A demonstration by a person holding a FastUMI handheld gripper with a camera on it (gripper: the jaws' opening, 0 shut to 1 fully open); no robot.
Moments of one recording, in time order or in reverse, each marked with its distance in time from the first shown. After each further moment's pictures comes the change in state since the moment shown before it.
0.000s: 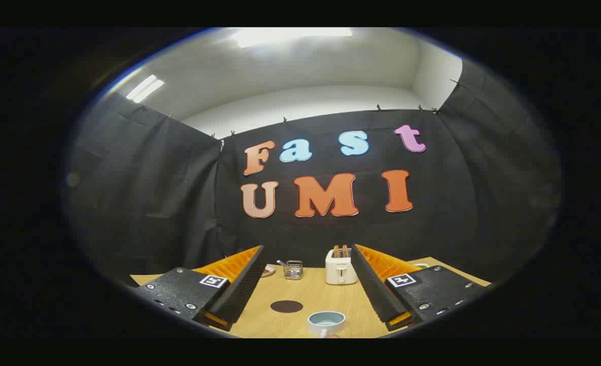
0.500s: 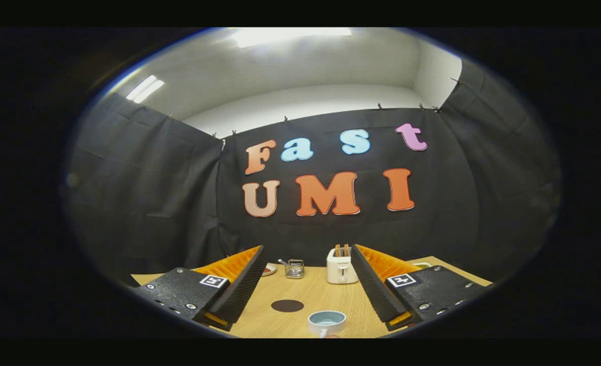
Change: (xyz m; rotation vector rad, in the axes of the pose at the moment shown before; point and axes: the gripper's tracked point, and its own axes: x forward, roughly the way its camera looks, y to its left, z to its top) arm 0.001 -0.001 -0.003 0.007 0.012 0.007
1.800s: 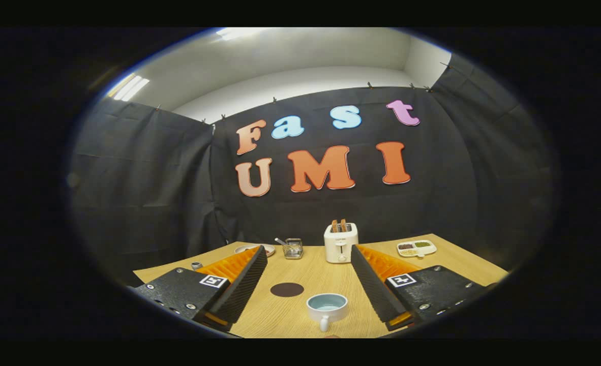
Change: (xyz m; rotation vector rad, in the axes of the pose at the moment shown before) arm -0.007 -0.010 -0.062 0.051 0.163 -0.017
